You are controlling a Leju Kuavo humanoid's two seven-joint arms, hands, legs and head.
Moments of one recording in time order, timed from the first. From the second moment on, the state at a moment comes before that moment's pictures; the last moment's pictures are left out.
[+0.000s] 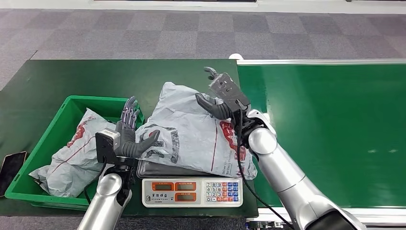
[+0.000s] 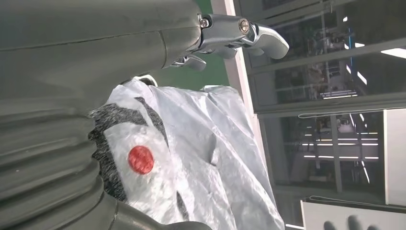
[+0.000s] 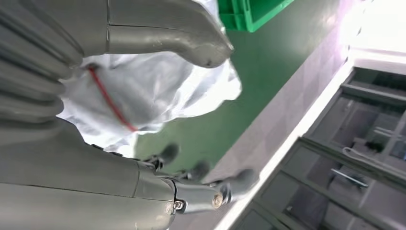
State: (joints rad) left arm -0.25 -0.12 -0.13 -1.26 0.04 0.08 -0.43; right arm -0.65 0.04 0.61 -1.12 0.04 -0.07 -0.18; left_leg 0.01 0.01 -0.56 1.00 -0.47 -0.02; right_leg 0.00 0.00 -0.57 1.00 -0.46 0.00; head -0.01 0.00
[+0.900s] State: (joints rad) left arm -0.47 -0.04 -0.23 -1.09 -0.46 0.11 -0.36; right arm -0.55 0.01 0.38 -1.05 -0.07 -0.03 -0.28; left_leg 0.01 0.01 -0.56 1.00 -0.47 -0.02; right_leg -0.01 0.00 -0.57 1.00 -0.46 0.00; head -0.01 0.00
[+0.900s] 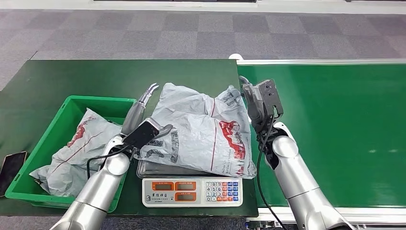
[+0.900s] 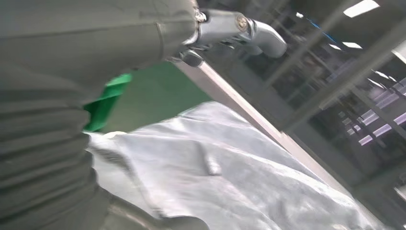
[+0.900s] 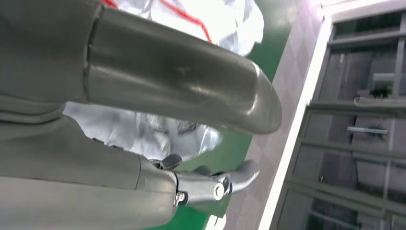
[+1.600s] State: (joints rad) left arm -0.84 -0.01 -0.47 -0.71 -0.75 -0.36 -0.50; right arm -0.54 0.01 0.32 -1.03 -0.08 0.06 -0.28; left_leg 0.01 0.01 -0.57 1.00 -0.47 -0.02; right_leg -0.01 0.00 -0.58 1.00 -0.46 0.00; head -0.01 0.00
